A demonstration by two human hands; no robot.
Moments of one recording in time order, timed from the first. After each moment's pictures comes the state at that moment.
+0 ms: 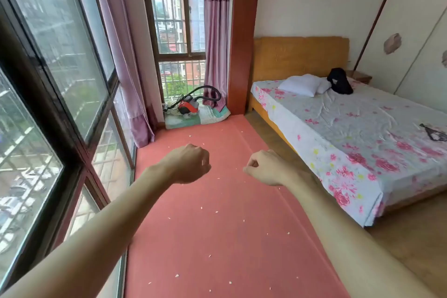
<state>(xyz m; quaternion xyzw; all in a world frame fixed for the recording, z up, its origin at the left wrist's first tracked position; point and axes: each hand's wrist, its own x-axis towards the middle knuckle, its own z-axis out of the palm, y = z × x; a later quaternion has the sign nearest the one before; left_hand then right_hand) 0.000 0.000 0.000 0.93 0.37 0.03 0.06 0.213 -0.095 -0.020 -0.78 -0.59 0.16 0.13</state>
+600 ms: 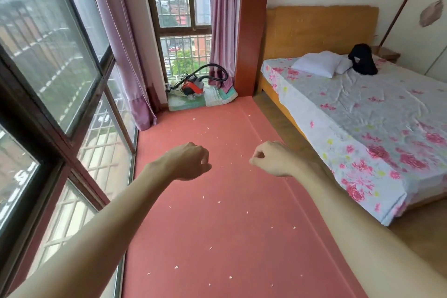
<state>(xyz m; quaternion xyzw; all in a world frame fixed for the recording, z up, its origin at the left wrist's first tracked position) 0.074 0.106 -0.058 0.91 0.40 -0.07 0.11 0.302 0.011 -0.062 -0.76 -0.61 0.21 0.11</state>
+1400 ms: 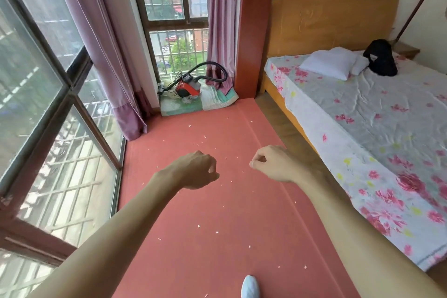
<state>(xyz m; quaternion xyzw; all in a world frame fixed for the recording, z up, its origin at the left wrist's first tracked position) 0.218 0.363 -0.104 0.90 0.38 -0.10 0.16 0.433 0.269 -0.092 -0.76 -0.60 0.24 0.12</state>
